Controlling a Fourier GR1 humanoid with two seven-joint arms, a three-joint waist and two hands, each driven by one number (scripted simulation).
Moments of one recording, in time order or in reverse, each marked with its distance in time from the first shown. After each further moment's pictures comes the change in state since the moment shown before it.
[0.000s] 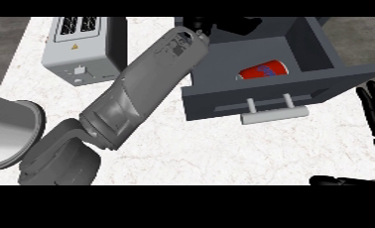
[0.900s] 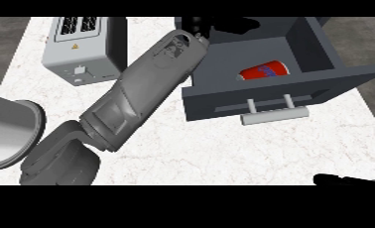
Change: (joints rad) left arm 0.023 0.000 -0.010 -0.020 0.125 0.090 -0.046; right arm -0.028 -0.089 0.008 -0.055 0.153 0.016 -0.074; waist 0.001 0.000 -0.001
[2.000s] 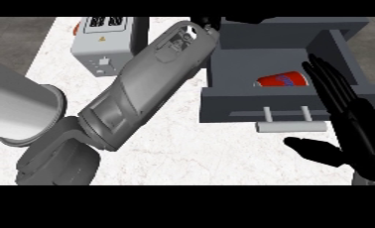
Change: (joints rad) left arm -0.047 0.004 0.016 -0.060 0.070 0.033 -0.008; right arm -0.130 -0.136 0.272 0.208 0.740 -0.117 -0.081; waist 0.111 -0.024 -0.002
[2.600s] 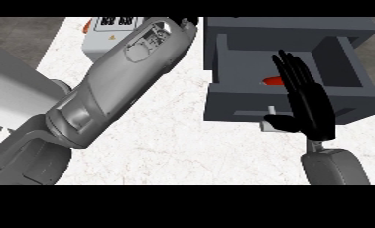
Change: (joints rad) left arm 0.082 0.129 -0.024 -0.196 -0.077 0.007 0.150; right arm -0.143 0.086 0.027 0.431 0.215 -0.273 -0.061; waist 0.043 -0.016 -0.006
